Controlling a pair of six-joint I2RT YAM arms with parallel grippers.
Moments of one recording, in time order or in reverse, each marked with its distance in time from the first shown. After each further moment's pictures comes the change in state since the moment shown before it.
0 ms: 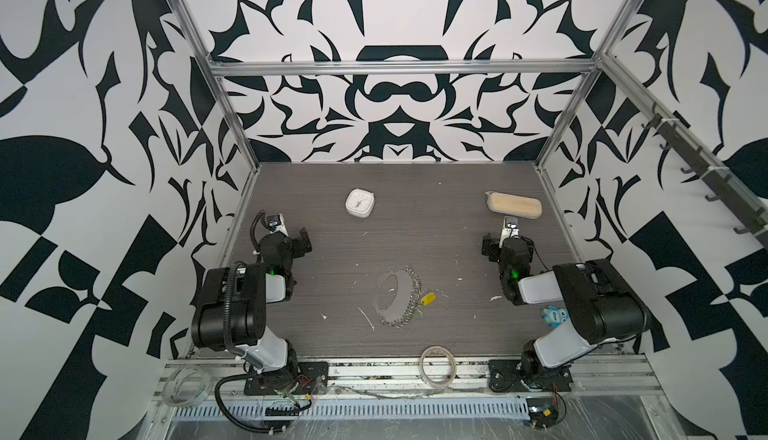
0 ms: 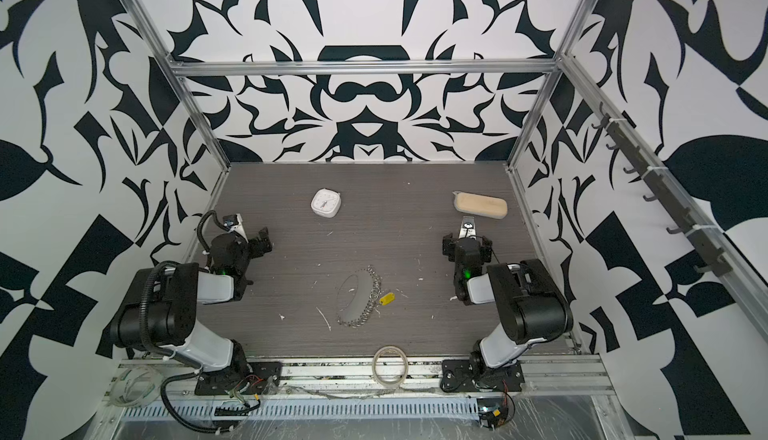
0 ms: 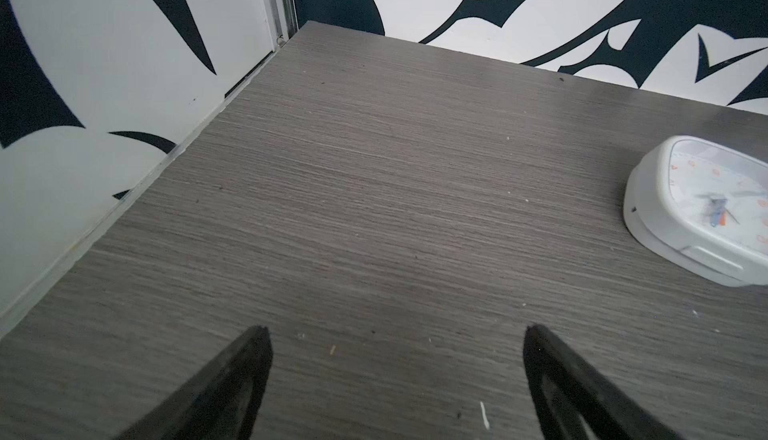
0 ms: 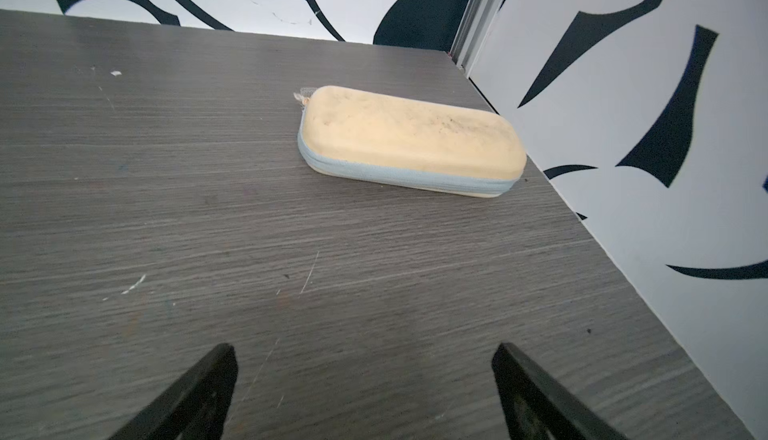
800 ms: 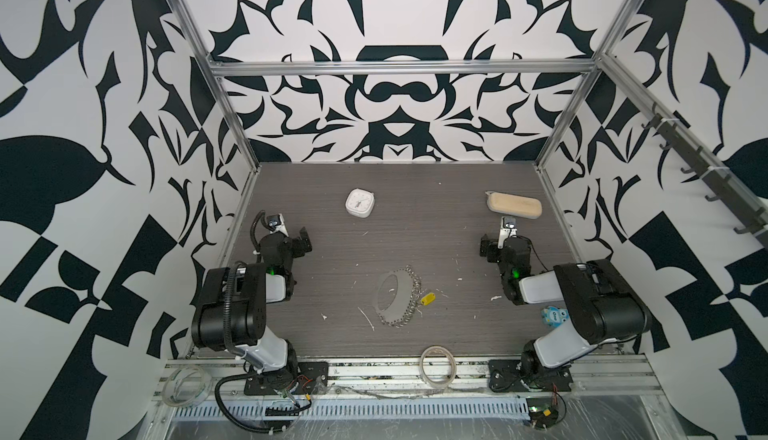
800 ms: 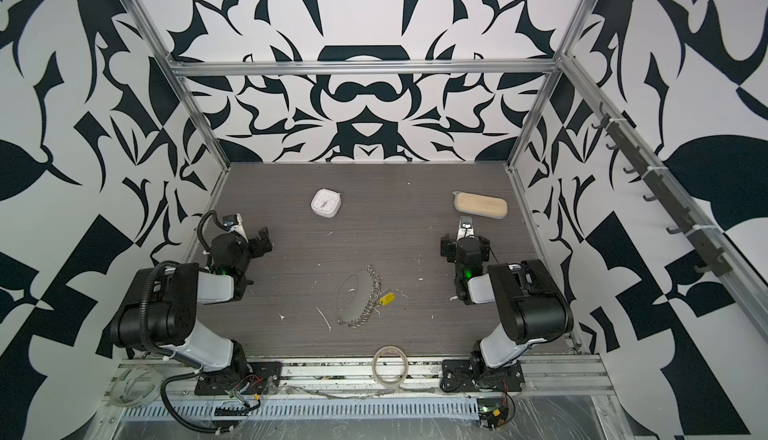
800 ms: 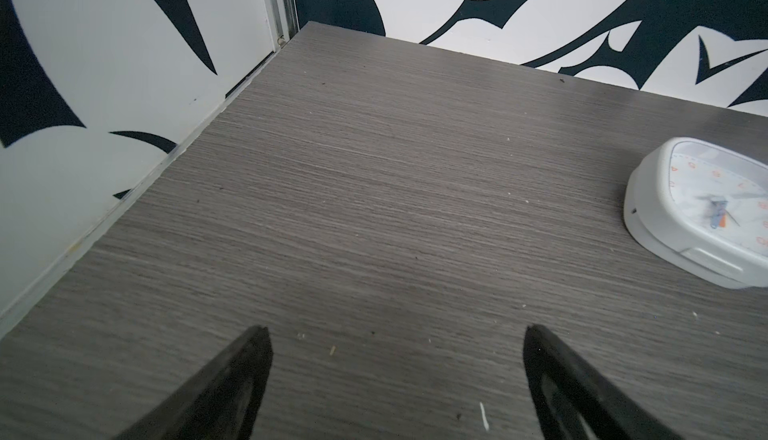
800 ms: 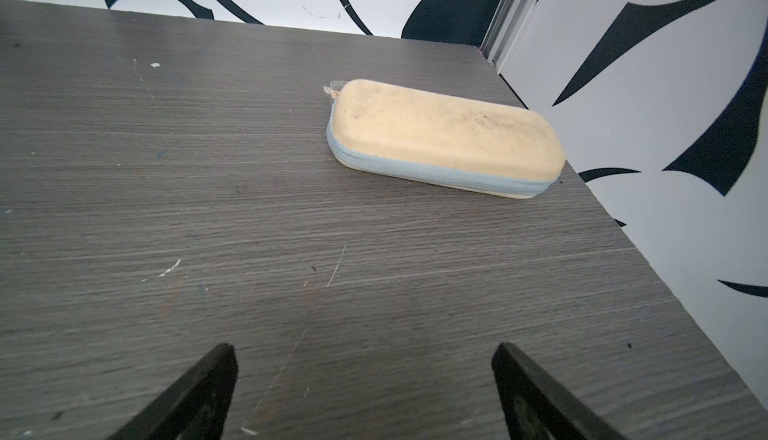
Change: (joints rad) left arm 0.000 0.000 0.000 0.001 -0.003 -0.003; right arm -0.005 -0.002 0.002 -0.018 -0.063 -0.007
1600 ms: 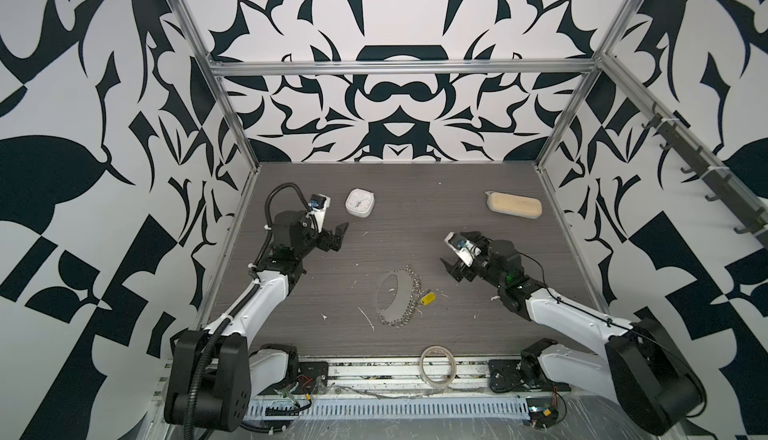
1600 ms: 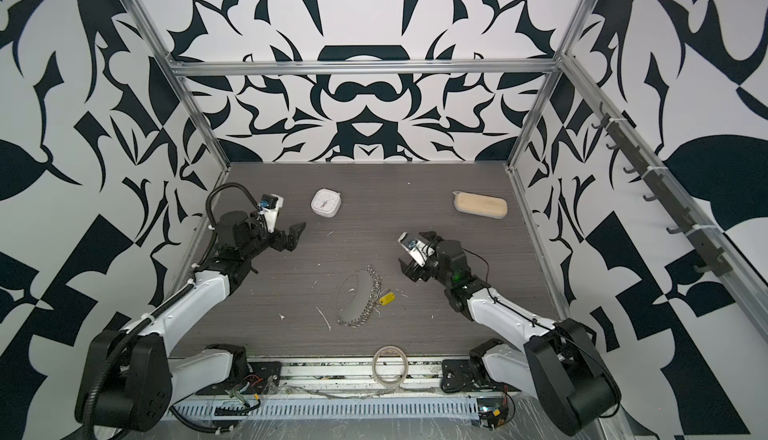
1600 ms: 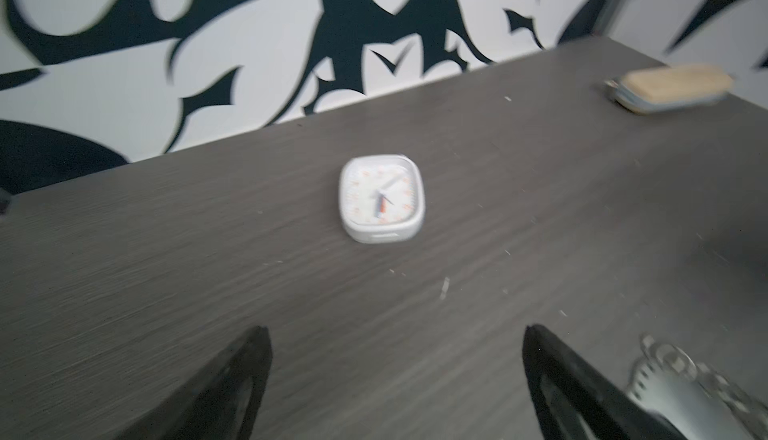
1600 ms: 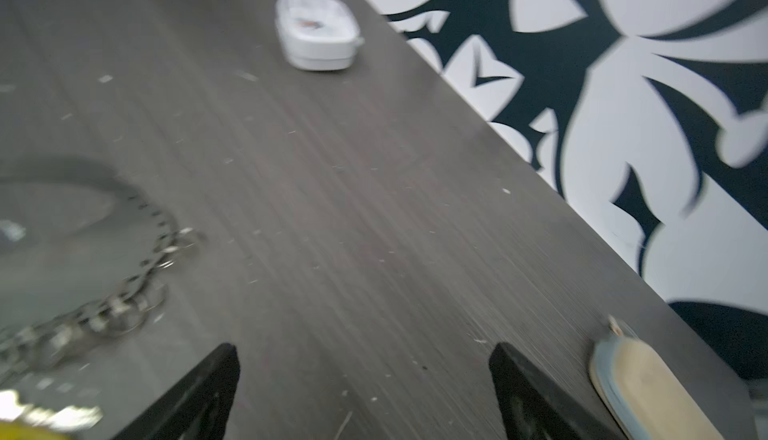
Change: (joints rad) left arm -0.277 -0.412 0.233 -0.720 0.380 0.301; right arm 0.345 -0.444 0.079 -0.590 -0.481 -0.573
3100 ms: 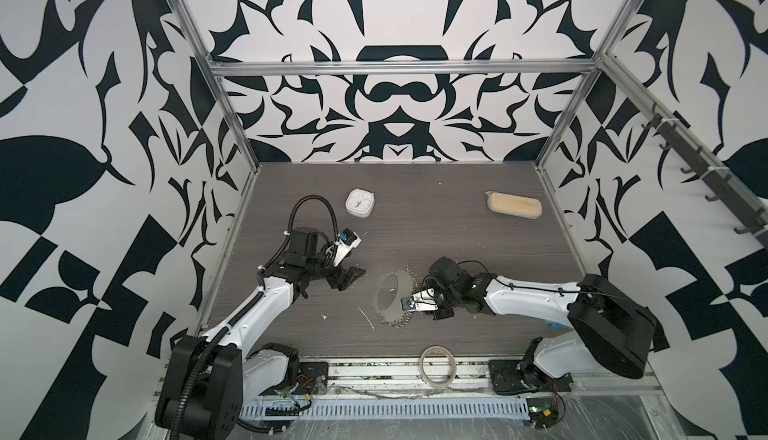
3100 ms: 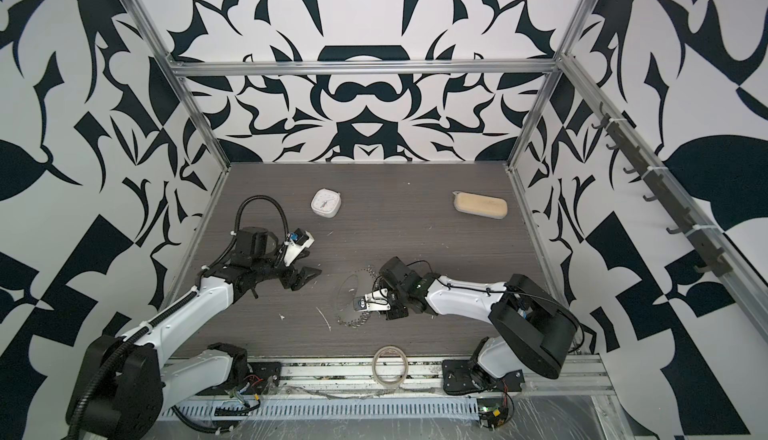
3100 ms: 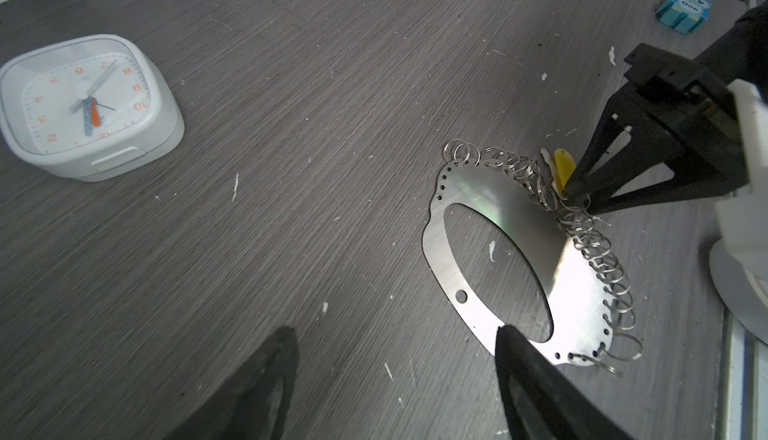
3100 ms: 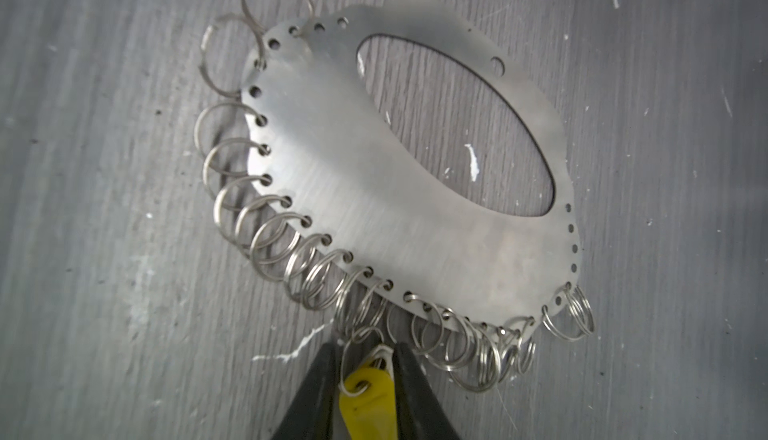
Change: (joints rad) left arm -0.097 -0.027 -0.037 -0.341 0.246 0.268; right arm 0.399 0.317 0.203 -0.404 -0.018 -0.322
